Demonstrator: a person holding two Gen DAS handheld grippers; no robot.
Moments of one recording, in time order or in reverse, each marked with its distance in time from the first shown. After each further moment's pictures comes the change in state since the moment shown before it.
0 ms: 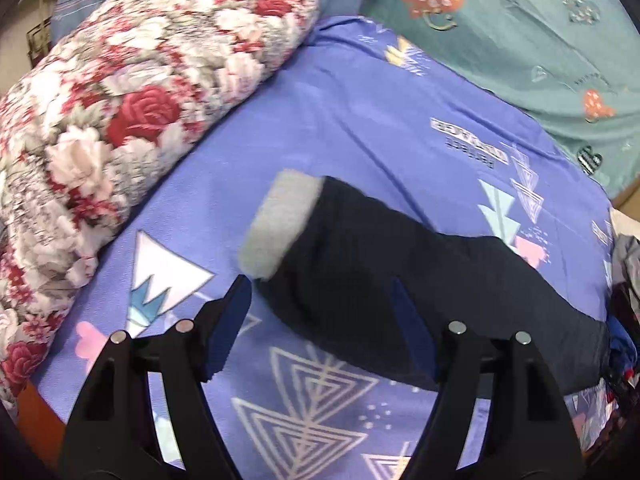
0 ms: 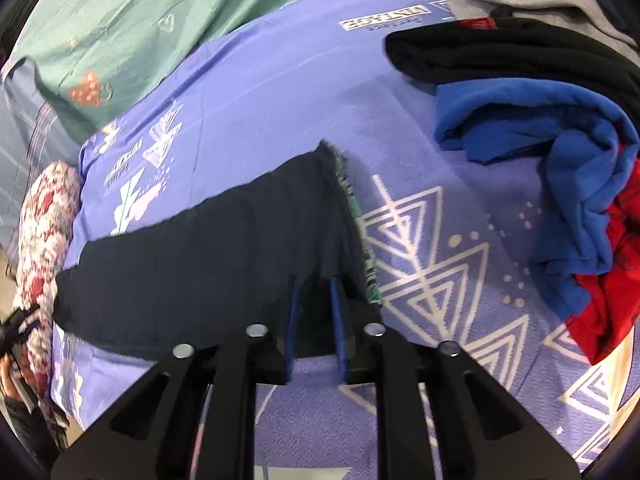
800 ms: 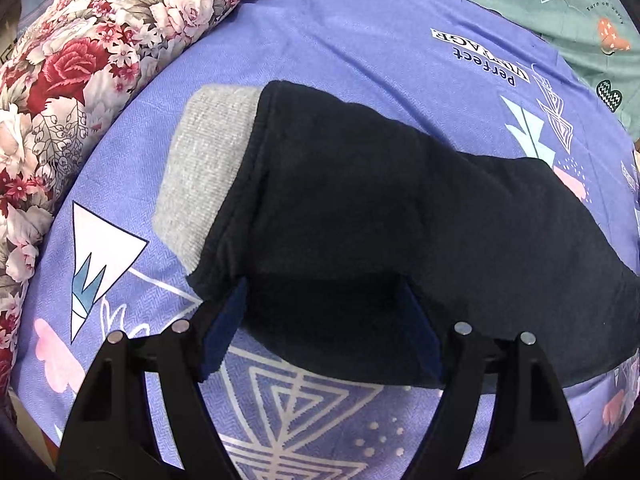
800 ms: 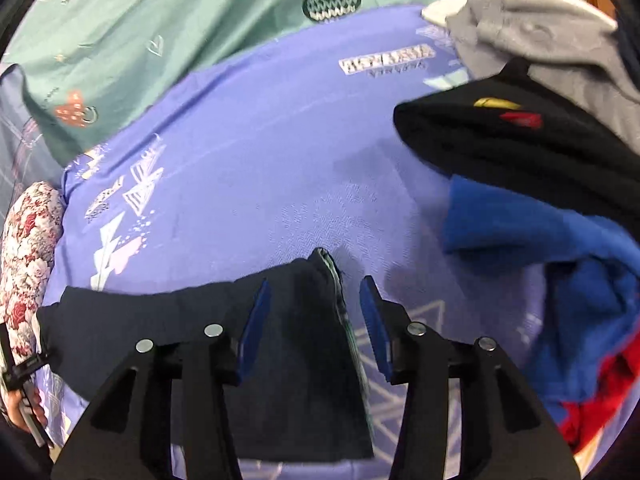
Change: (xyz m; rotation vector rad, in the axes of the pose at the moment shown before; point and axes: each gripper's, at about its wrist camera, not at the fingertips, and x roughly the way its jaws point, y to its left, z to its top) left arm 0.077 -0.027 -0.027 0.094 0.179 0.073; right arm 0.023 -0.001 0.066 -0.010 -0.082 -0.062
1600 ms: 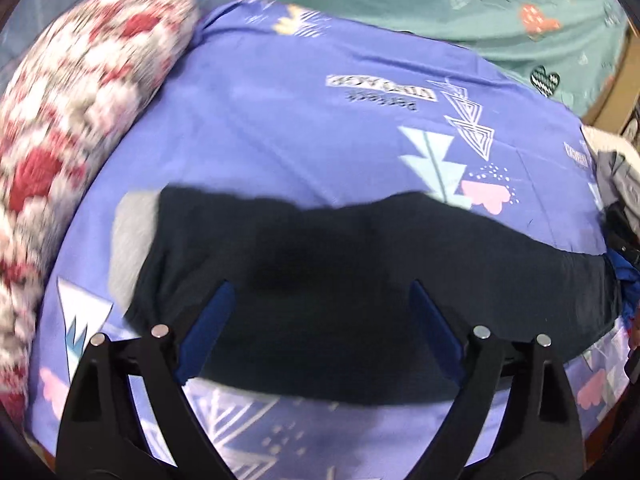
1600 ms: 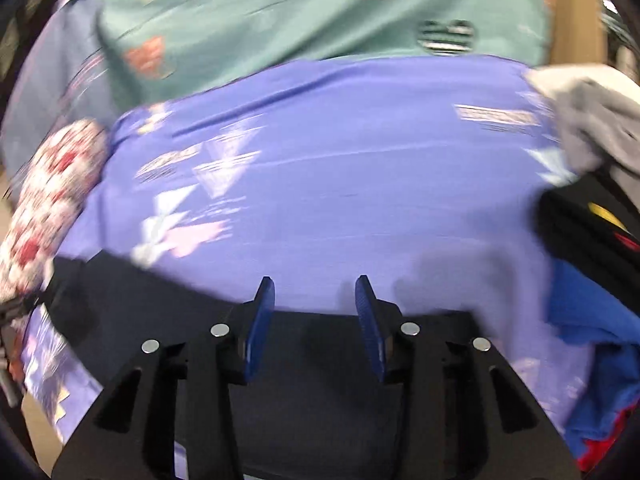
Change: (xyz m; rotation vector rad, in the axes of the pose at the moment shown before) left arm -0.048 -0.082 0.018 0.182 -0.143 -0.098; right arm 0.004 0.112 0.001 -0.297 -0.029 0.108
